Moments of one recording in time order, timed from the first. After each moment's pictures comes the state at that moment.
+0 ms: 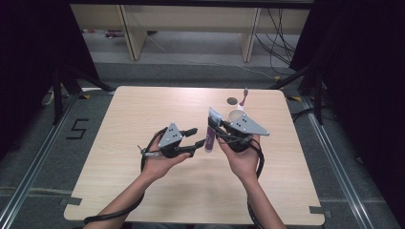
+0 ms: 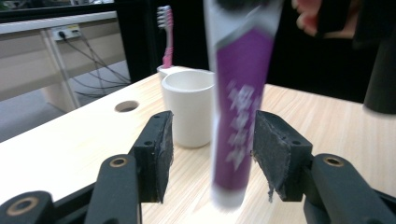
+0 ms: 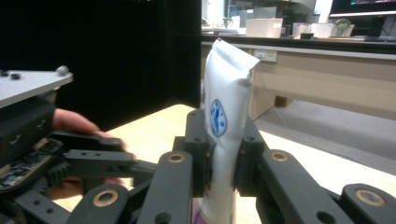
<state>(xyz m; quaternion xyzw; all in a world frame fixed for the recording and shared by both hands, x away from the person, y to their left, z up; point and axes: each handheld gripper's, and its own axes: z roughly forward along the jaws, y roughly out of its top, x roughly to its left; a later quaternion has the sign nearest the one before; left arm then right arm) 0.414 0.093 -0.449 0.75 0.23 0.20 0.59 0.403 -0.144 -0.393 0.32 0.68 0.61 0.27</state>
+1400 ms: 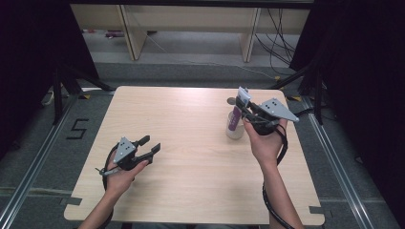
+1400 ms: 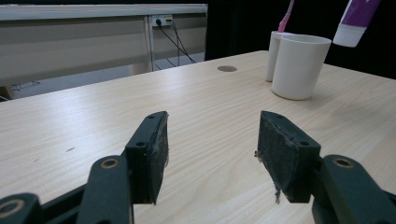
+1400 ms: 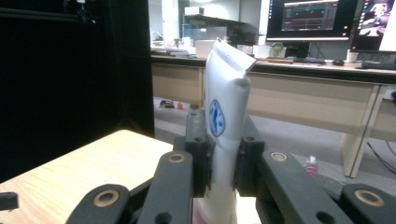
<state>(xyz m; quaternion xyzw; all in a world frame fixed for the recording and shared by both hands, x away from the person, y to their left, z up) 0.392 0.206 -0.502 0.68 0.36 0.28 0.58 0.423 -0.199 -0.352 0.37 0.63 0.59 0.33</state>
